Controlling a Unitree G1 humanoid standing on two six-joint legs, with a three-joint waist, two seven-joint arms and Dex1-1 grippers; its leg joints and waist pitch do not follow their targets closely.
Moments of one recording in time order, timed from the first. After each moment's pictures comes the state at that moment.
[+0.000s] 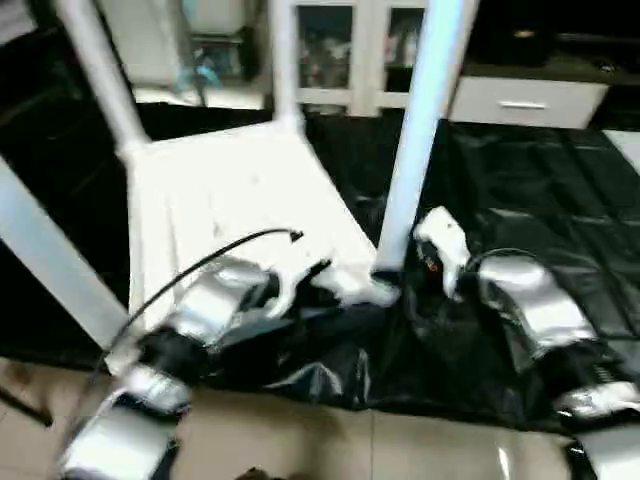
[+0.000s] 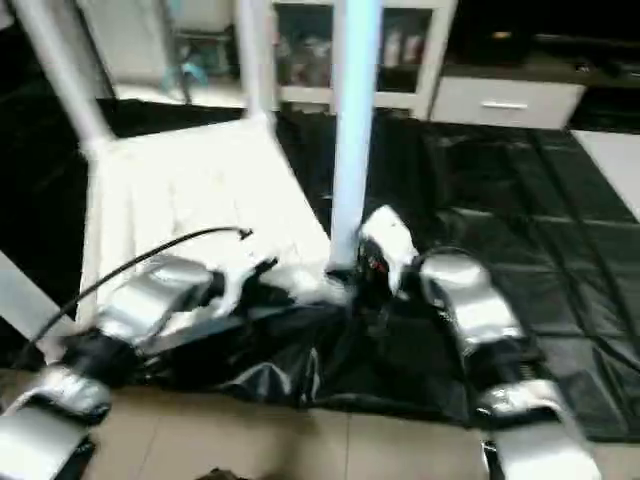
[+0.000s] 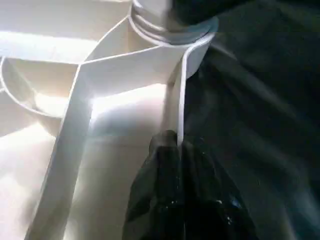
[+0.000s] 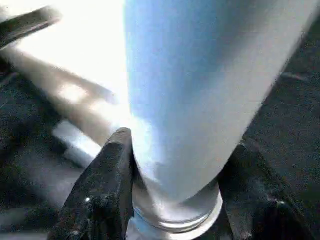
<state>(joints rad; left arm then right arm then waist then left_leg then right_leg) -0.68 0.18 -0.31 0.59 -0.01 0.46 -0.86 -0.59 -0.33 0.12 0.62 0.11 0.21 0.76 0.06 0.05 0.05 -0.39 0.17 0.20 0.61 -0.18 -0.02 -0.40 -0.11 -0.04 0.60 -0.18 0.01</state>
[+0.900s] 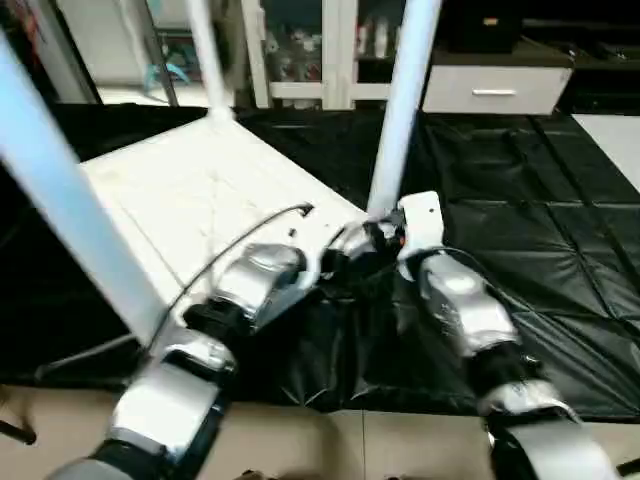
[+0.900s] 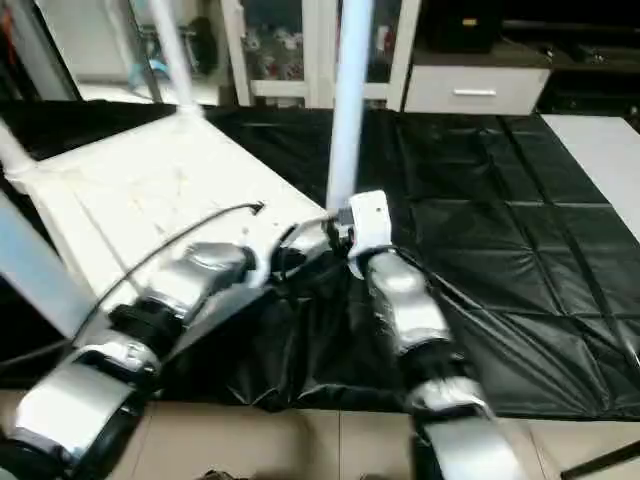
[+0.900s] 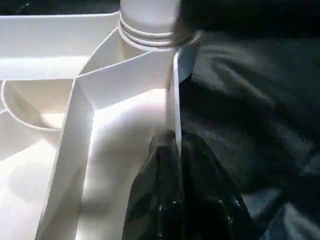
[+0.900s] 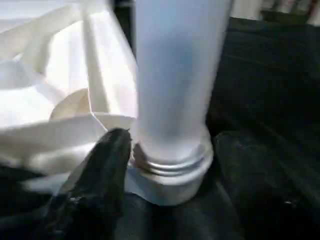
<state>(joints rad) -0.81 0.14 -0.26 0.85 0.01 0.30 -0.67 -0.59 -0.17 0.05 0.61 0.09 0.15 0.36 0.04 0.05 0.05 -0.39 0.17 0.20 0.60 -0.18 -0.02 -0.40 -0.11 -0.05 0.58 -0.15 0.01</state>
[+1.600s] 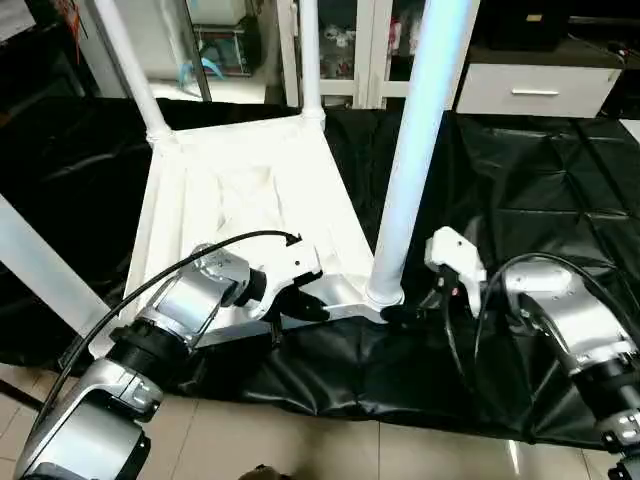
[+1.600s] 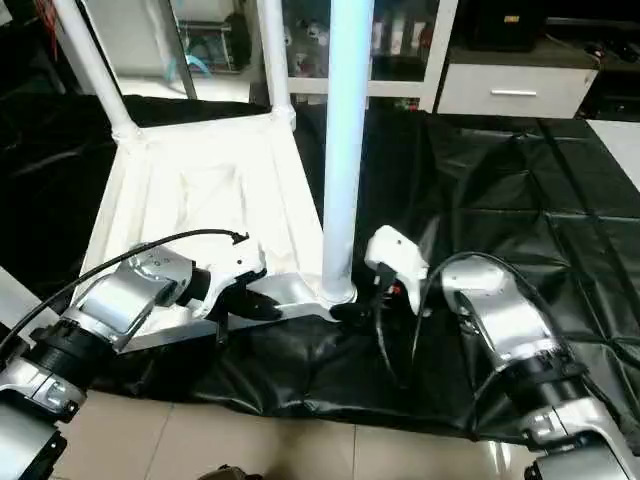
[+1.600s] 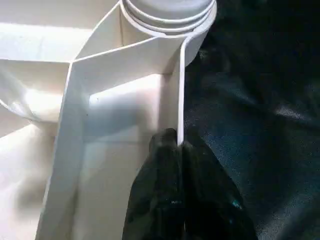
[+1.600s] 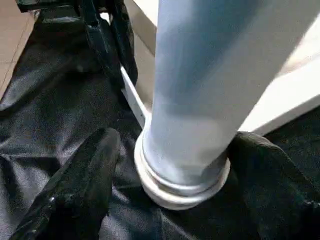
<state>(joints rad) -0.65 0.39 -0.44 0.45 0.00 0.40 -1.17 -0.52 -0.55 0.28 0.37 0.14 0.19 1.17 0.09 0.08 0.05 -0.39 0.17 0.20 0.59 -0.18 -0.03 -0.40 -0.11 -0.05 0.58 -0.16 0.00</state>
